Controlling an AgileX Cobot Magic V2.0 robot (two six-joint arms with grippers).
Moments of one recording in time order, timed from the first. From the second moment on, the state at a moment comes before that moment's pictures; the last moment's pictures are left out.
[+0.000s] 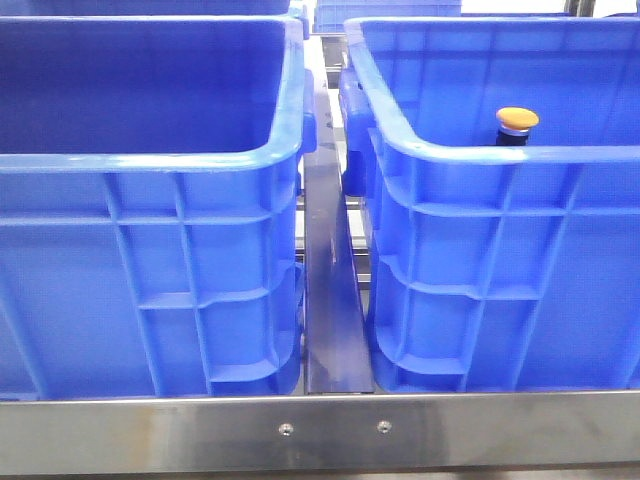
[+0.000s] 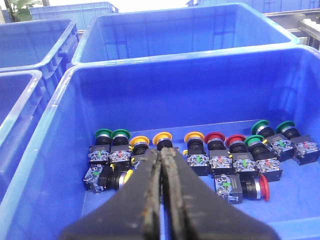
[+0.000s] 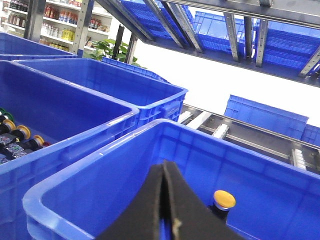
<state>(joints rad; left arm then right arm) 0.00 0.14 -0.42 -0.06 0.46 0.11 -0.16 0.11 -0.12 1.79 0.54 -1.97</state>
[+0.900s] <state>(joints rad) 0.02 -0.01 0.00 -0.05 0.09 0.06 -0.16 0.11 -0.12 1.79 0.54 -1.96</state>
